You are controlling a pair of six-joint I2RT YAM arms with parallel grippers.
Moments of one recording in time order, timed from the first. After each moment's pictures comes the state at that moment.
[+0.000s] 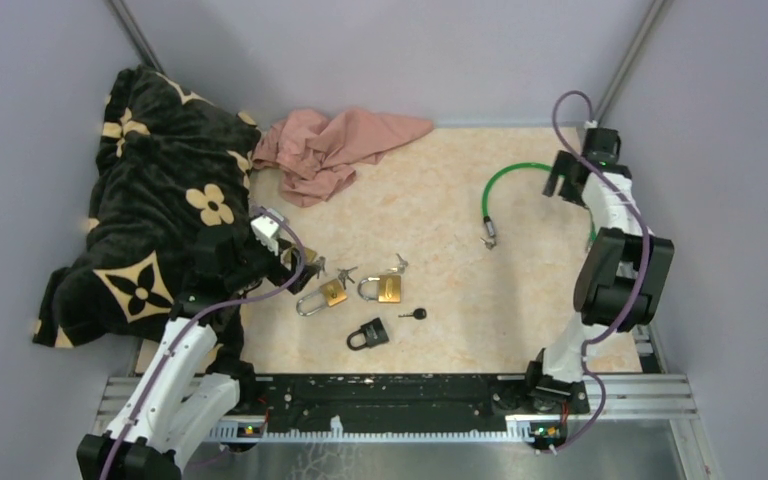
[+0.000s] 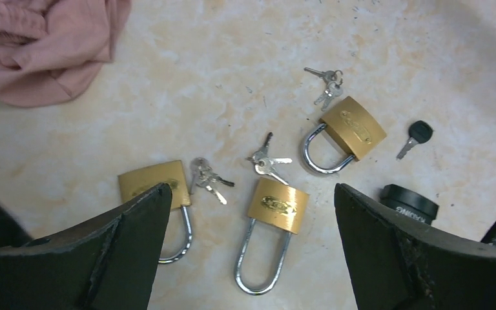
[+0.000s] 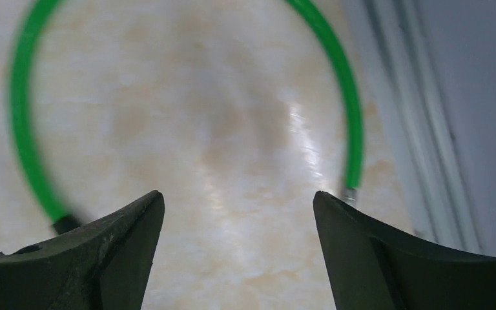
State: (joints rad) left arm -0.19 0.76 0.59 -0.25 0.52 0.19; right arm -0.16 1.70 1.36 -0.49 0.06 0.14
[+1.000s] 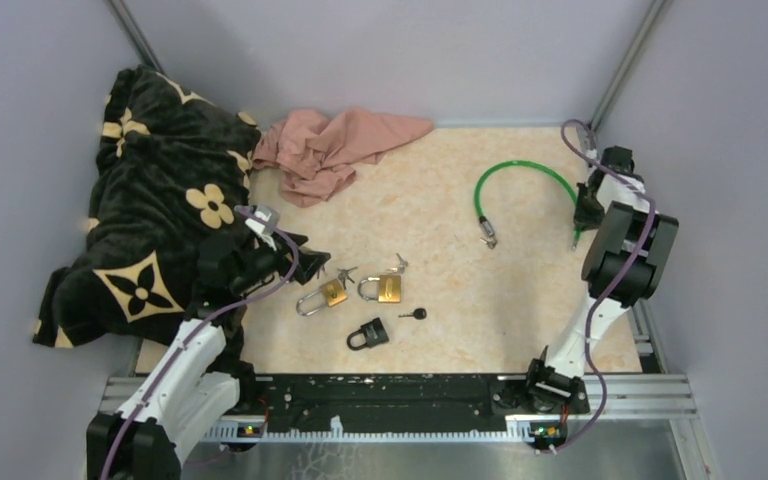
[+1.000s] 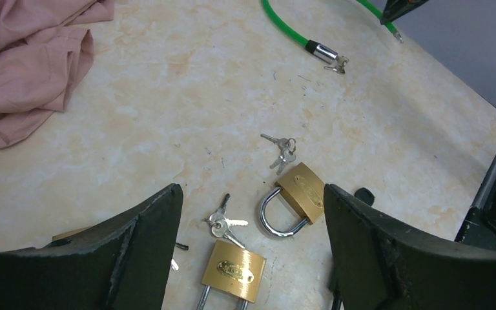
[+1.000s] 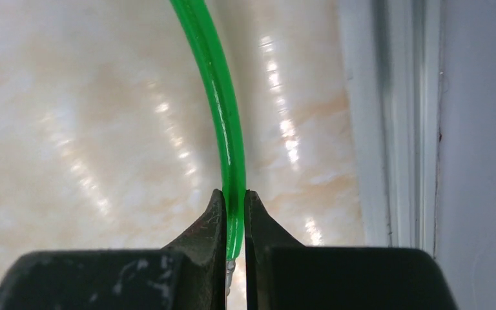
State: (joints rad) left arm -0.19 0.81 0.40 0.25 0.61 -0.18; right arm -0.39 2.00 1.46 -0.60 0.02 -0.11
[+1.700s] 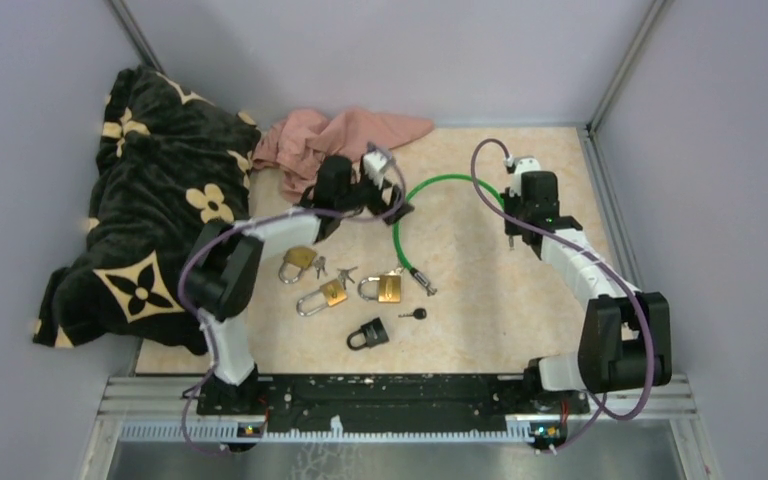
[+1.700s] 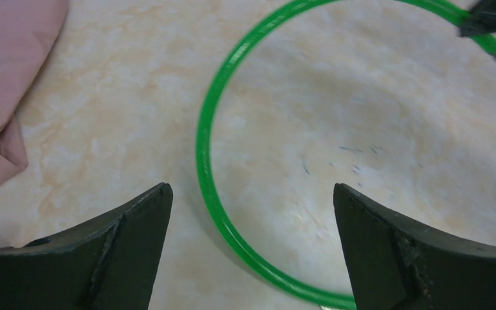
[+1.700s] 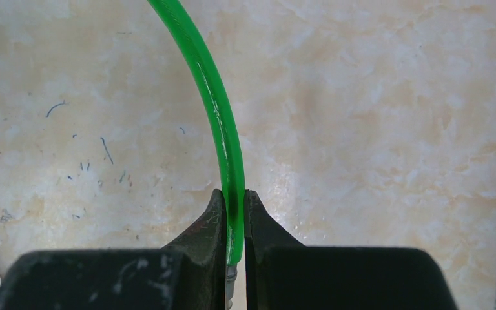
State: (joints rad) left arm -0.53 1.81 1.07 0.47 0.47 0.05; right arm 0.11 1.38 0.90 -0.24 0.06 -0.06
